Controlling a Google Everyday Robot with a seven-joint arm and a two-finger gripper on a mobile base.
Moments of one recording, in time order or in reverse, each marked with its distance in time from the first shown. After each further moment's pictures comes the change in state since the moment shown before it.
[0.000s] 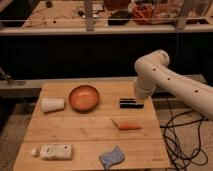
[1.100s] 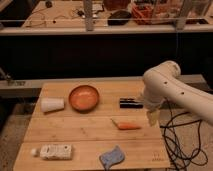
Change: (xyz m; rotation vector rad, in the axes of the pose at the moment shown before) arm -0.023 0.053 -0.002 -0.018 0.000 -0.062
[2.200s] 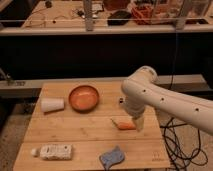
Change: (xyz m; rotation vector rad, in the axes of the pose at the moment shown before) arm -0.099 -0.012 0.008 -0.021 0.023 -0.186
